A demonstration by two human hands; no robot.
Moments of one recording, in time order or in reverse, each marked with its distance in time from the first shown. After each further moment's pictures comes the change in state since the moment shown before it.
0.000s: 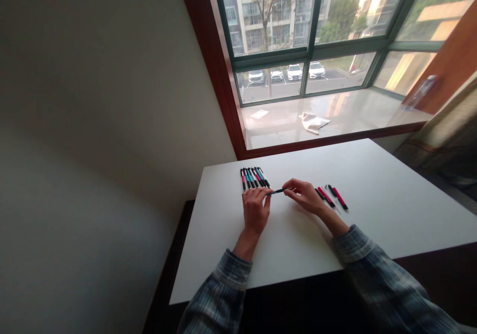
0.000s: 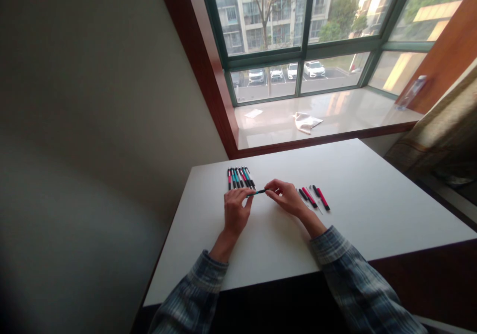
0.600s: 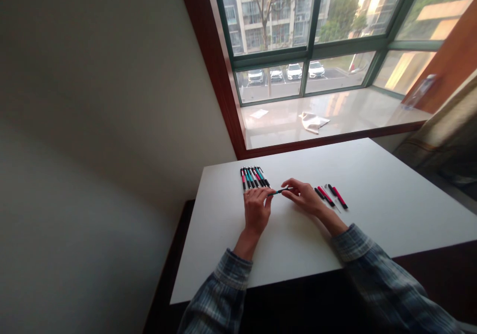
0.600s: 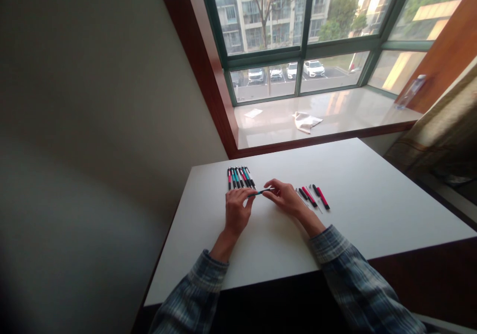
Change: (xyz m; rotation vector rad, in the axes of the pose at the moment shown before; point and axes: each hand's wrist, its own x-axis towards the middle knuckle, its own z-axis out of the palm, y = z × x) left_hand 0.000 0.003 -0.001 -0.029 -0.029 0.019; right_hand -0.003 -0.002 0.000 -0.147 -0.014 -0.015
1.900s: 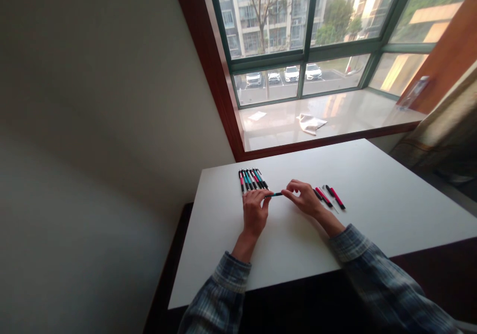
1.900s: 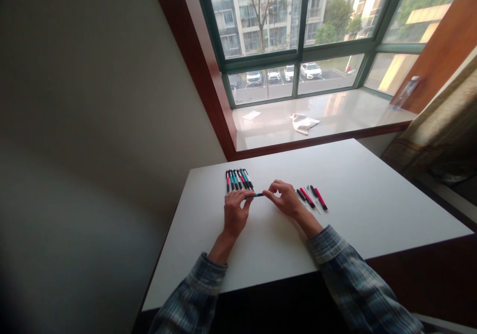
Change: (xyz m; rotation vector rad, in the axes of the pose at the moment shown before) left_hand 0.001 -0.006 0.002 -0.093 0.026 0.012; right_hand 0.000 -0.001 -0.001 -0.105 0.132 -0.156
